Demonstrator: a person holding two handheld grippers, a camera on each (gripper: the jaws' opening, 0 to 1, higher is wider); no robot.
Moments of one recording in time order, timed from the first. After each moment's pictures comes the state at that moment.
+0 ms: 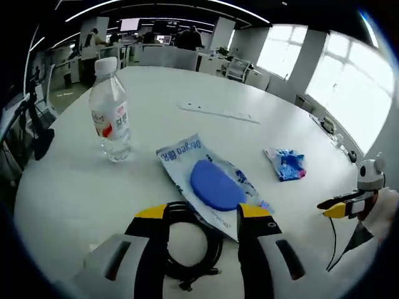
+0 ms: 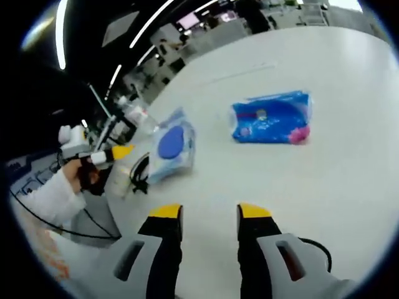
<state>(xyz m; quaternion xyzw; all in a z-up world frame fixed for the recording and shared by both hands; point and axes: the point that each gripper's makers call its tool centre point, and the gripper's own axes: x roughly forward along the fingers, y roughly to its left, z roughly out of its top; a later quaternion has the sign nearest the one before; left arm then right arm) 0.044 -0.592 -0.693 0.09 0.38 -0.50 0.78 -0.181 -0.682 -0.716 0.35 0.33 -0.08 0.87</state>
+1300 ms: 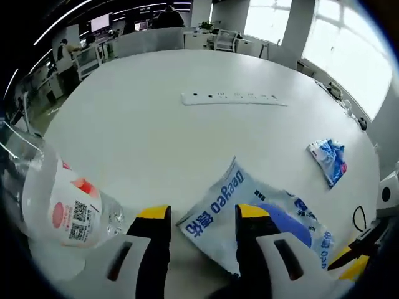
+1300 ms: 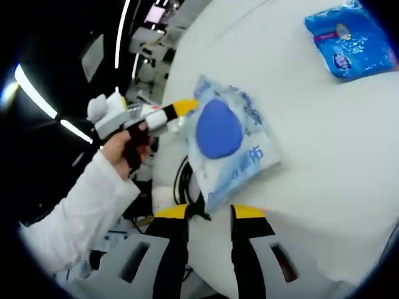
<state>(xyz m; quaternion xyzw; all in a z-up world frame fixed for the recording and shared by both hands) 0.131 -0.675 -0.758 0.21 0.40 -0.51 0.73 -0.059 -0.602 -0.739 0.56 0.34 -0.03 0.75</state>
